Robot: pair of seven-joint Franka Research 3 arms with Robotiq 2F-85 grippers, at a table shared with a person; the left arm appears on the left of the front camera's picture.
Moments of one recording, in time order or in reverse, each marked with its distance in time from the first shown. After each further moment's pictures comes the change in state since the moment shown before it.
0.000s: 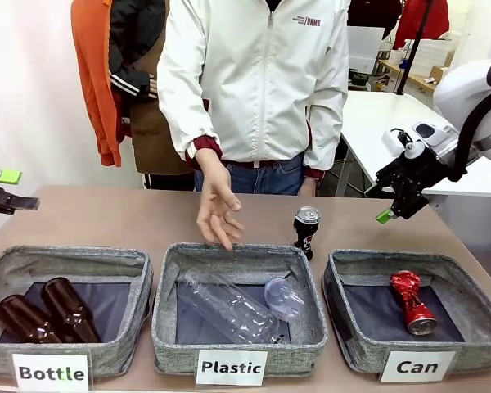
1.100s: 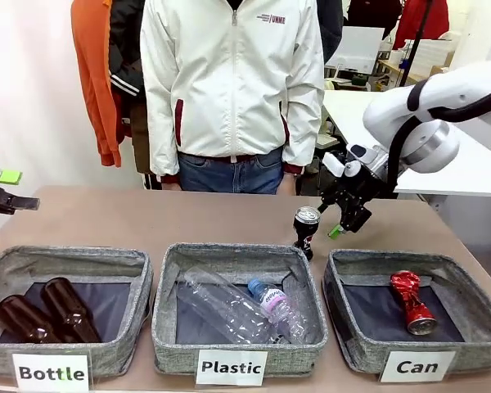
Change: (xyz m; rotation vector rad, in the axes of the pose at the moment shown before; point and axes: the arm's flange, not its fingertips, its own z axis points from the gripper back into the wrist) left arm 0.000 0.000 0.000 0.000 0.000 0.000; right arm 0.047 -0.035 -0.120 0.223 -0.008 0.130
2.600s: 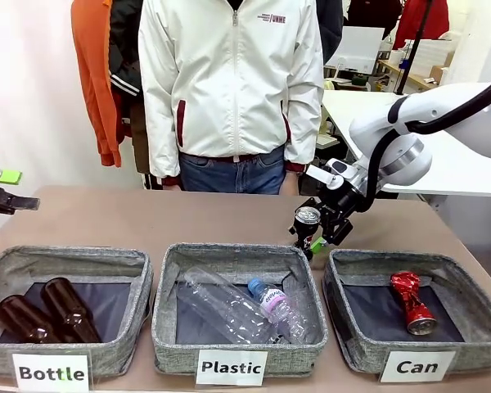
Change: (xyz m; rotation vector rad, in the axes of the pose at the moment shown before) left arm 0.000 0.000 0.000 0.000 0.000 0.000; right arm 0.003 -0.008 -0.059 0.243 -0.275 0.033
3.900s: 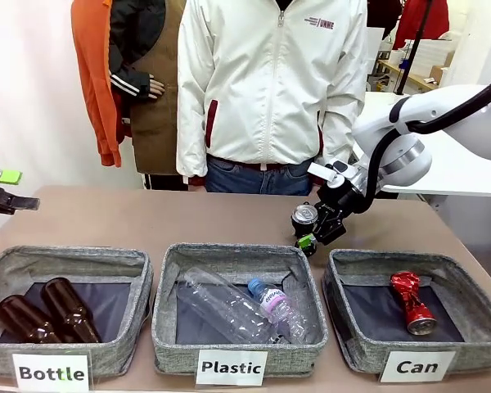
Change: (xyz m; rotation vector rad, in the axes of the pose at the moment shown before) left arm 0.000 0.000 0.000 0.000 0.000 0.000; right arm -0.001 -0.002 0.000 0.035 -0.066 0.003
